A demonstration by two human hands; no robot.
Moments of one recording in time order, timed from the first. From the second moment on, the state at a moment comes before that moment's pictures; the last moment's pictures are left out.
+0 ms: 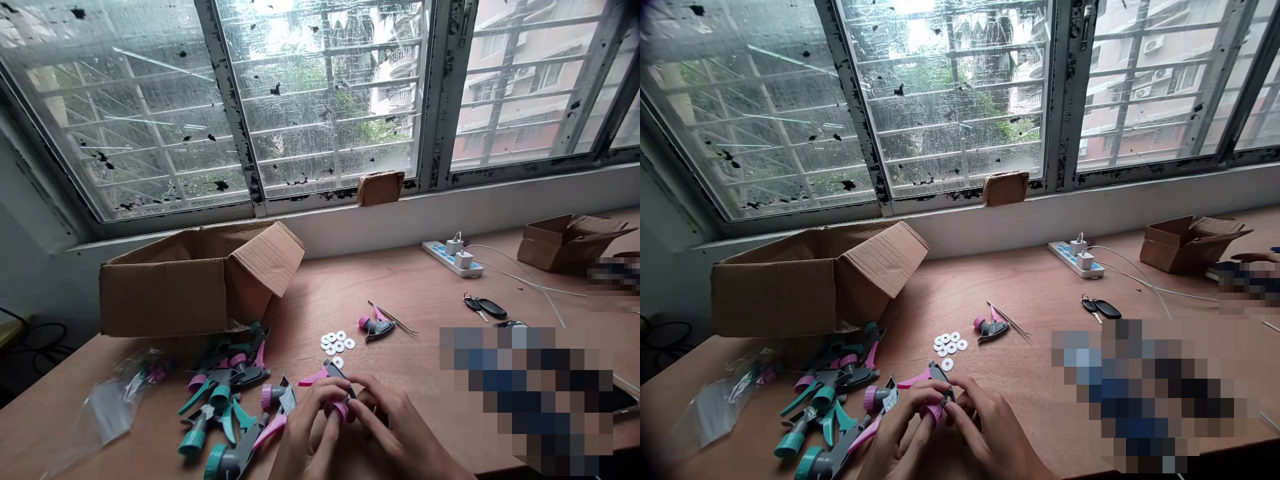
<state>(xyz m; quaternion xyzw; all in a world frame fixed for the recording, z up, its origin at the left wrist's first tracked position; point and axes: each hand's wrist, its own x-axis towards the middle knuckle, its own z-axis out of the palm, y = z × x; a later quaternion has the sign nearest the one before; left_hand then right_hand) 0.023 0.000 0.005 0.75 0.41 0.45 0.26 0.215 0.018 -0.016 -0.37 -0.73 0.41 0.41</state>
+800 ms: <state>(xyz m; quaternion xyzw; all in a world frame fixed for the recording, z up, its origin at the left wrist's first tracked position) 0.019 0.009 -0.004 0.76 0.37 0.44 0.30 0.216 0.020 -0.023 -0.39 -0.71 0.39 0.43</state>
